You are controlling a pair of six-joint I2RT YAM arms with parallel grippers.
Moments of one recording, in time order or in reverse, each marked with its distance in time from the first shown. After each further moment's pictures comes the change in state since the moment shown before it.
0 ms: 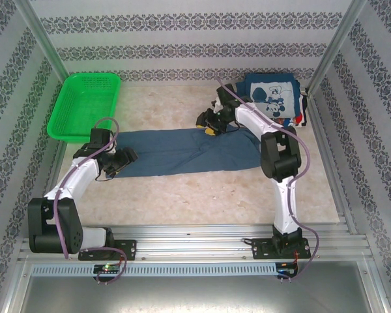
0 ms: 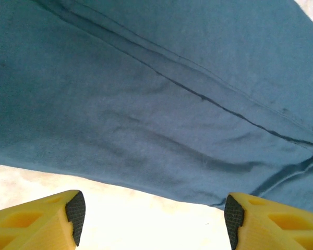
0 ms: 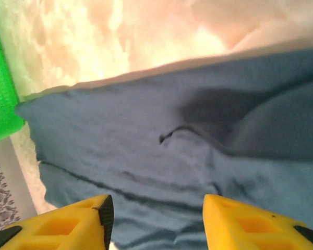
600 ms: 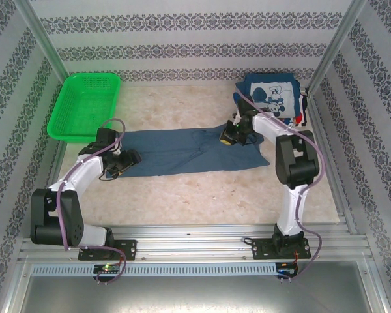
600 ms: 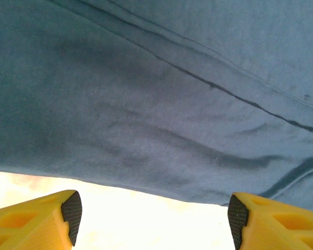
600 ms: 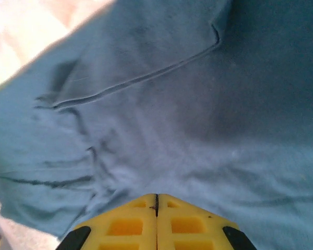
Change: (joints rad) left arm -0.044 0.060 0.010 0.005 -0.010 0.021; right arm -0.101 -0.121 -0.309 0.059 0.096 -0.023
